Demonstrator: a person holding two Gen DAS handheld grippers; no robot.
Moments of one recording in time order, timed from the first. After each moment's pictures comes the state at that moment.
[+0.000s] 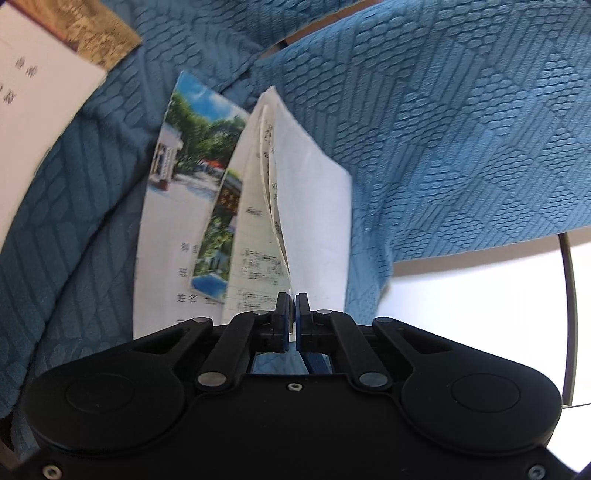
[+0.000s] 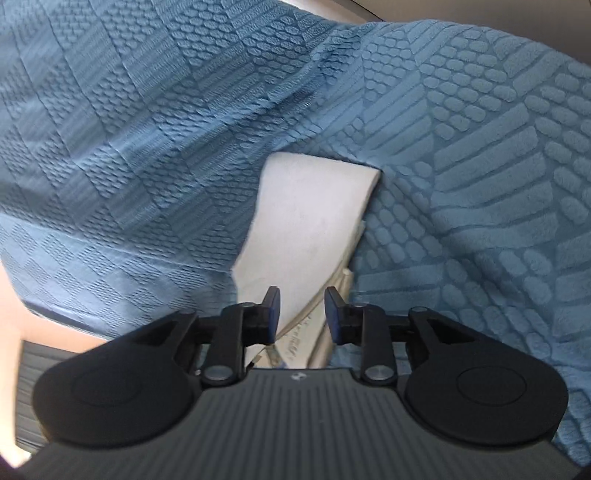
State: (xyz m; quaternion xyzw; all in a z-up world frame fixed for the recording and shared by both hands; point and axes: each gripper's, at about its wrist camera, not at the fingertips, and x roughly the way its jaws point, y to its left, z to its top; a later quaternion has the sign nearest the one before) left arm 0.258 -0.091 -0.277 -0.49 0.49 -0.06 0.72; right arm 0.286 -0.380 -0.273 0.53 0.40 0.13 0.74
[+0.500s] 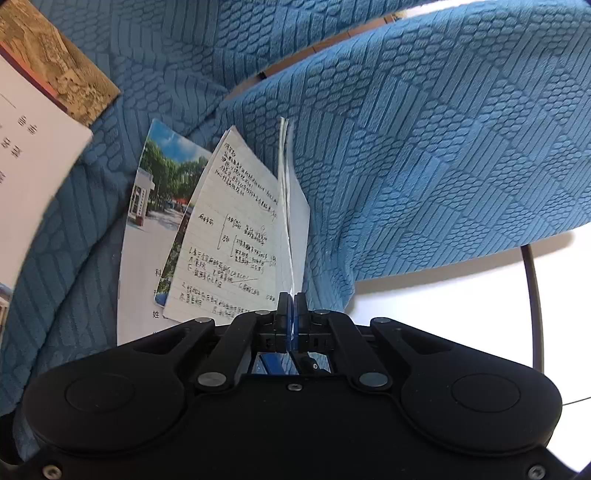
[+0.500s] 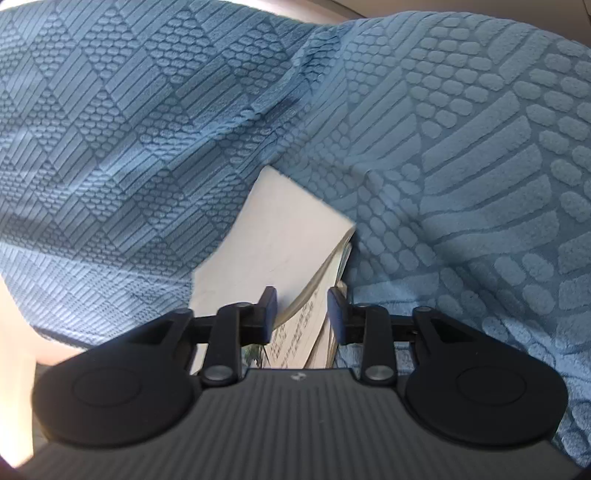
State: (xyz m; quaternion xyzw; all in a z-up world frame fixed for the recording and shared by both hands) left arm 0.249 -0.073 -0.239 -0.50 0.44 -0.08 0.74; right arm 0.290 -0.384 -0.283 0.56 0.39 0.11 0.72
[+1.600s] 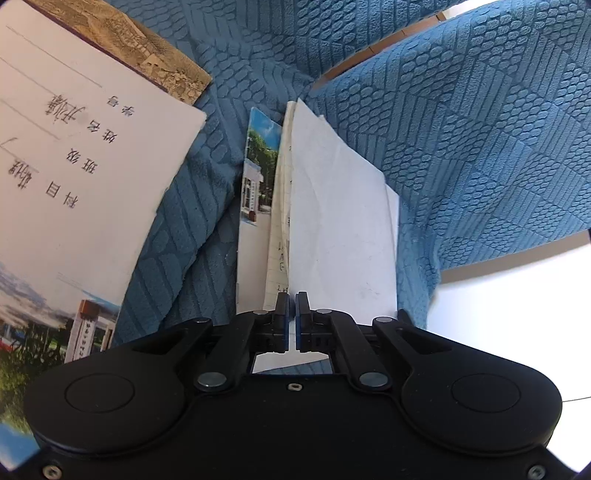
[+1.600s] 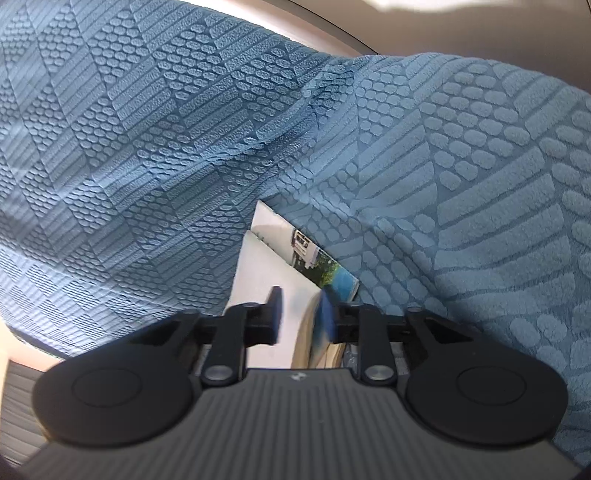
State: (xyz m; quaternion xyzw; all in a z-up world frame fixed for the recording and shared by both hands) left arm 0.233 -0.054 -0.286 -0.44 0.50 -0.02 0.75; right arm 0.305 -0.377 -0.279 0.50 0.38 0.07 0.77
